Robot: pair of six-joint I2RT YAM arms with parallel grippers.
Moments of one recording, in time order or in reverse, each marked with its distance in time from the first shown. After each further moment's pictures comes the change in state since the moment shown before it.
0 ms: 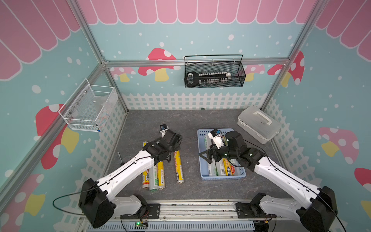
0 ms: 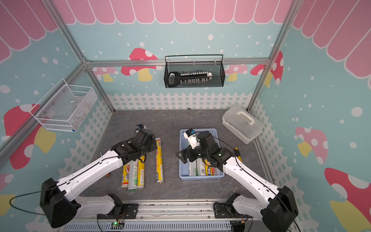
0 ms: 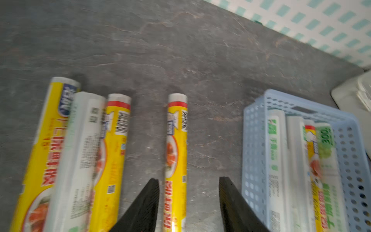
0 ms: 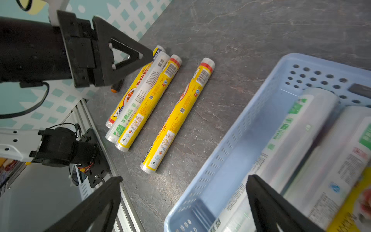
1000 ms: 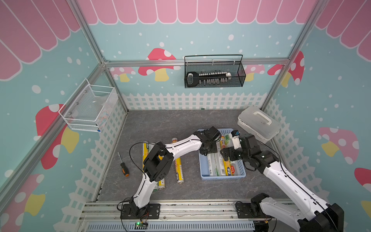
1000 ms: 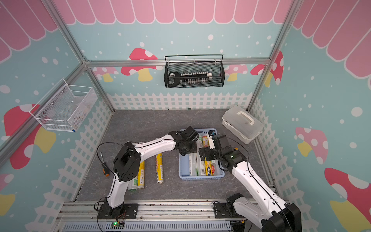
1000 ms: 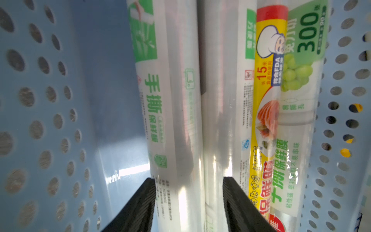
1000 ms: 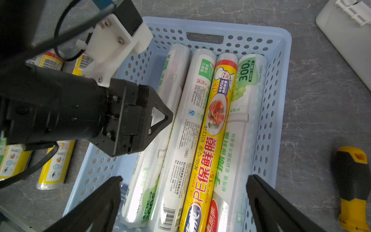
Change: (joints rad) left arm -0.260 0.942 0.753 -0.058 0.424 -0.078; right arm -0.270 -0.191 -0.111 -0.244 0.290 -0.031
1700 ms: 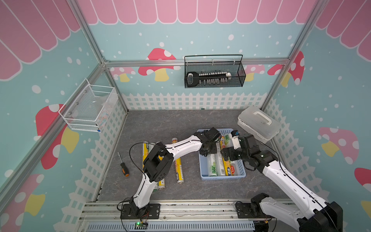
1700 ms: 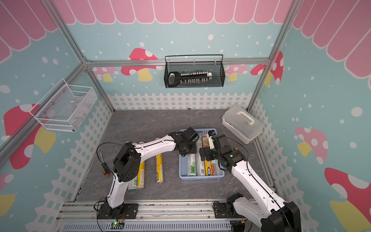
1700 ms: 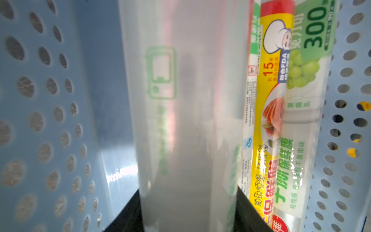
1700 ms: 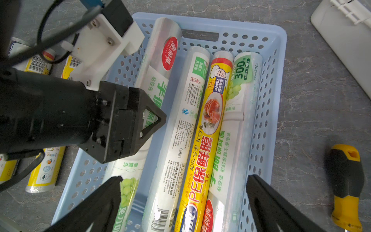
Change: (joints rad) left arm -0.008 -0.006 -0.015 0.001 -0.012 -0.017; right arm 0.000 0.023 0.000 -0.002 0.028 -0.010
